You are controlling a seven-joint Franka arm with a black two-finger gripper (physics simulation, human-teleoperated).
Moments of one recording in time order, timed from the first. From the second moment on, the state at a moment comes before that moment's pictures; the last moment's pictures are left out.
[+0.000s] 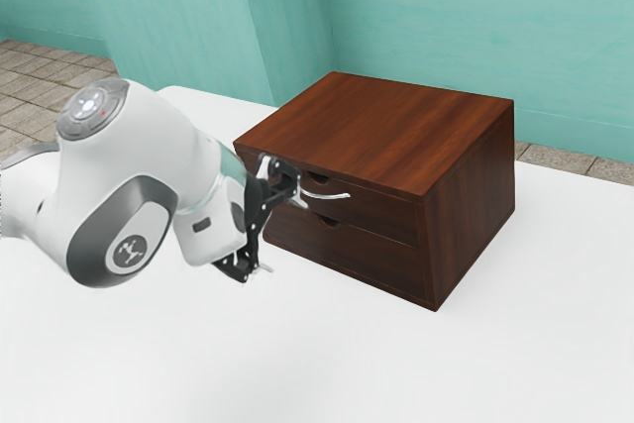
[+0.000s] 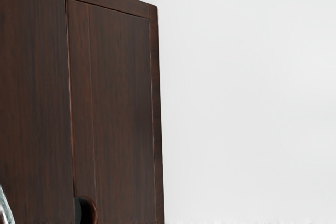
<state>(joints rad) 0.06 -0.33 -0.10 -2.24 0.06 2.46 1.51</state>
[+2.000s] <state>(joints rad) 0.11 -0.10 -0.08 -2.12 0.01 2.60 1.40</state>
